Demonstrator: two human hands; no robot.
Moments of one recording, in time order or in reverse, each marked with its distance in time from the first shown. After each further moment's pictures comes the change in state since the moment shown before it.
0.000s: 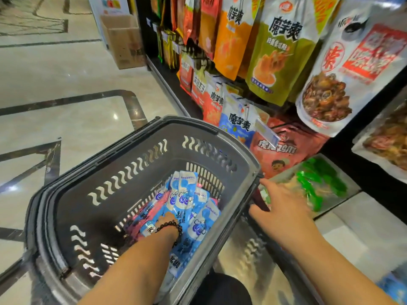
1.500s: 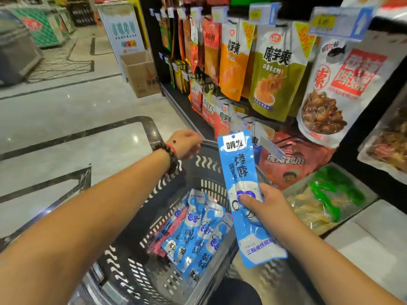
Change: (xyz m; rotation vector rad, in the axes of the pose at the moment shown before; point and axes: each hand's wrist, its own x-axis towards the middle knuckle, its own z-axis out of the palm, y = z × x) left_hand -0.121 0.095 -0.287 -0.545 0.205 0.569; right_hand 0.015 -0.030 -0.004 1.064 -0.163 0.047
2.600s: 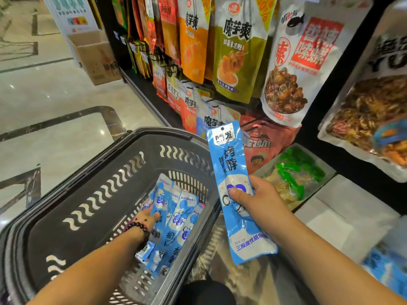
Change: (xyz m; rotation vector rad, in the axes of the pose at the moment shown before) left_hand -0.041 -0.212 0.138 -0.033 0.031 -0.514; right_hand -0.003 0.028 -0.048 -0.017 0.111 0.081
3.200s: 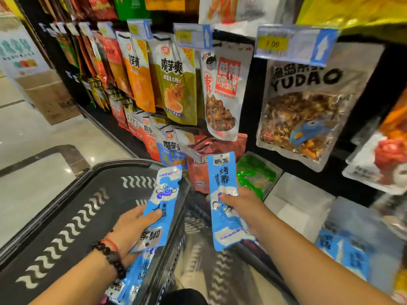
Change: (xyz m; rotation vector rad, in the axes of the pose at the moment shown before) left_hand -0.164 0.141 -0.024 -0.486 -0.384 0.241; right_hand 0.005 0.015 -0.065 0.362 0.167 0.197
